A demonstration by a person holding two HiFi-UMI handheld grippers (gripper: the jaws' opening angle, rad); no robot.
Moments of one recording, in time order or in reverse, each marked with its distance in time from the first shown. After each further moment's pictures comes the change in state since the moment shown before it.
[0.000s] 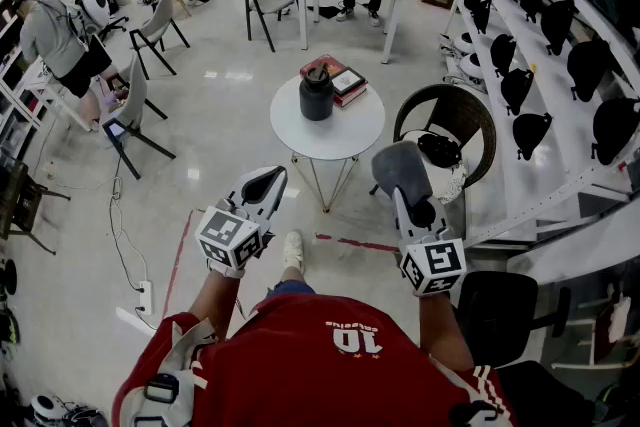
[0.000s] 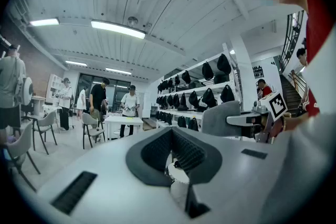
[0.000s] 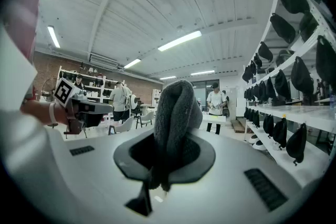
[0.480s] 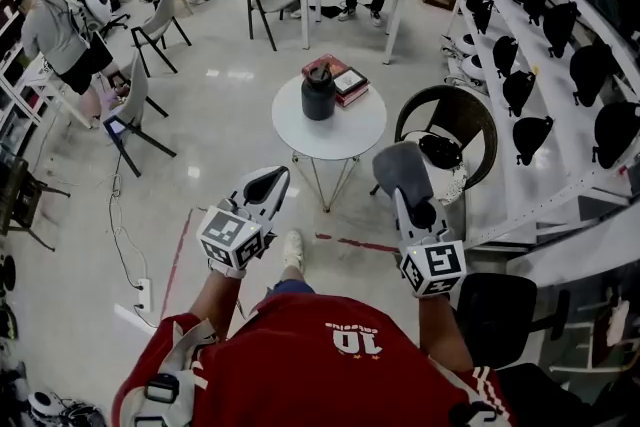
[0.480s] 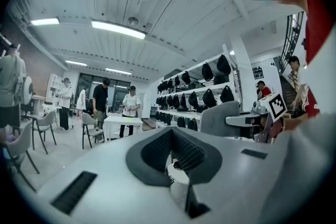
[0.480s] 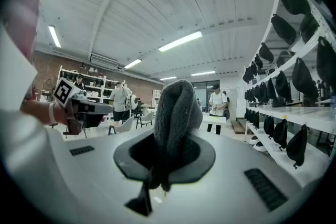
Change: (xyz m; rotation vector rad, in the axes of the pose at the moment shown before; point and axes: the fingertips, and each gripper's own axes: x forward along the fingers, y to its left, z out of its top) left arm -0.001 0.001 -0.006 0.008 -0.013 -0.018; right arm 0.004 0.003 0.000 -0.009 -0.005 0.002
